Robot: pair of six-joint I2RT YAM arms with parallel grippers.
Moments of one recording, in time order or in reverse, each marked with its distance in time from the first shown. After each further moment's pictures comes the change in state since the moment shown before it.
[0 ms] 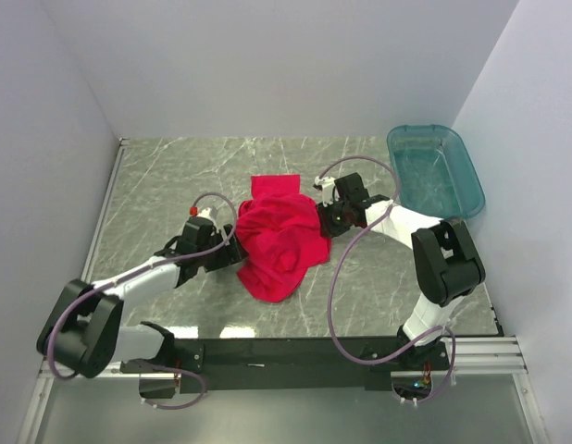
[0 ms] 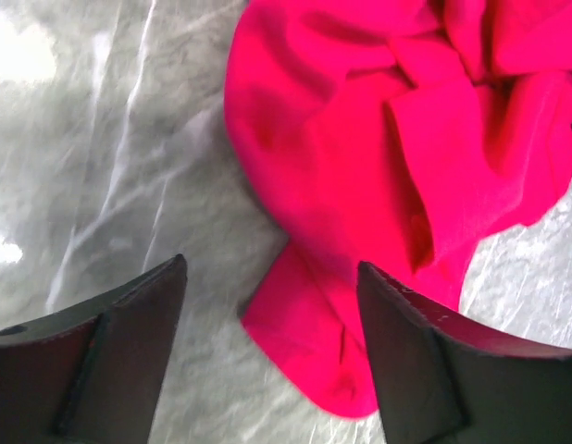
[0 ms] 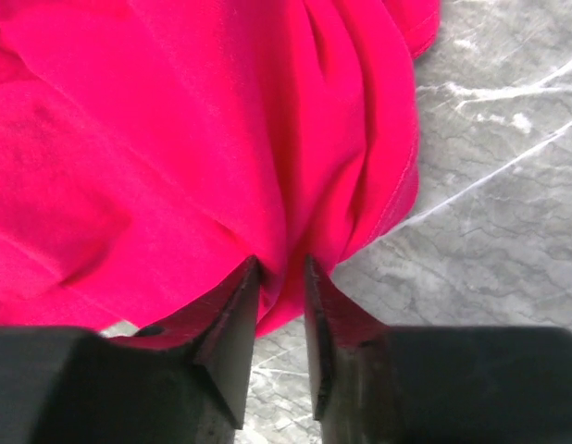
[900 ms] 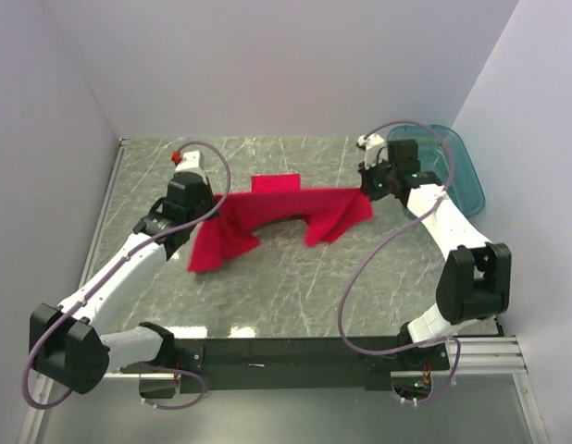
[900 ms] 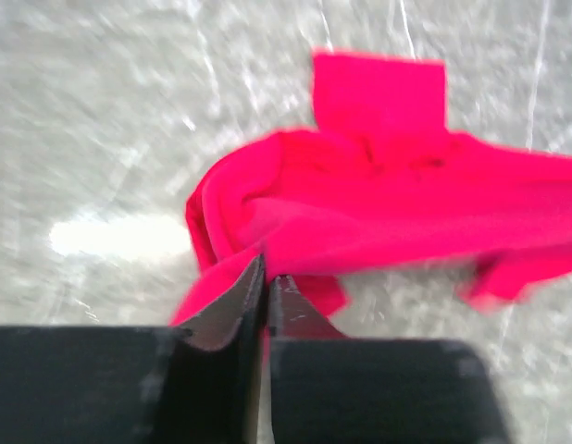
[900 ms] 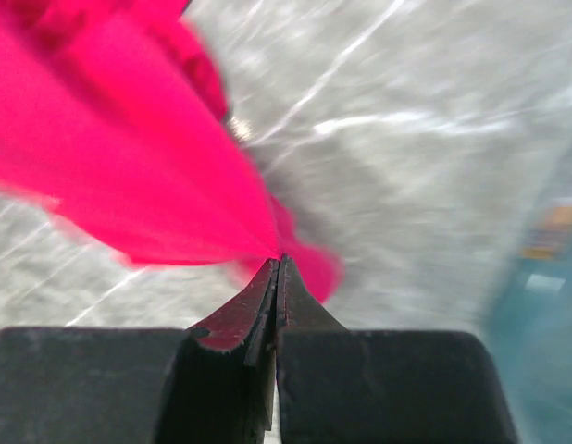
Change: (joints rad) left arm 0.009 -0.062 0.416 -0.250 -0.338 0.253; right arm -0.248 -0.155 0.178 -0.155 -0.039 -0.201
